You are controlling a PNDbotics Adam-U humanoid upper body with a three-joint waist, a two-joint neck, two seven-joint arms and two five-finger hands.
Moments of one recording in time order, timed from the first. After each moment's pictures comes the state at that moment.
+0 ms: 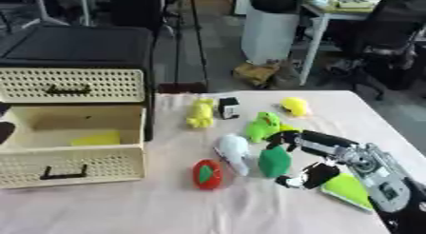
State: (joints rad) left arm -0.30 0.48 -0.06 -1.91 -0.80 0.21 -0.25; right arm -0.34 -0.61 0.10 -1.37 0.43 -0.36 0.58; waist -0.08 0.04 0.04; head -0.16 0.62
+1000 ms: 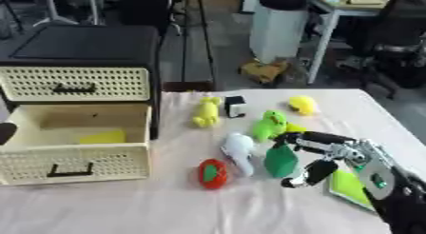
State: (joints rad) left arm -0.30 0.47 -0.06 -1.91 -0.80 0.21 -0.27; right arm -0.45 -0.61 0.12 -1.14 0.55 -0.40 0.60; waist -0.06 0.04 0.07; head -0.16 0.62
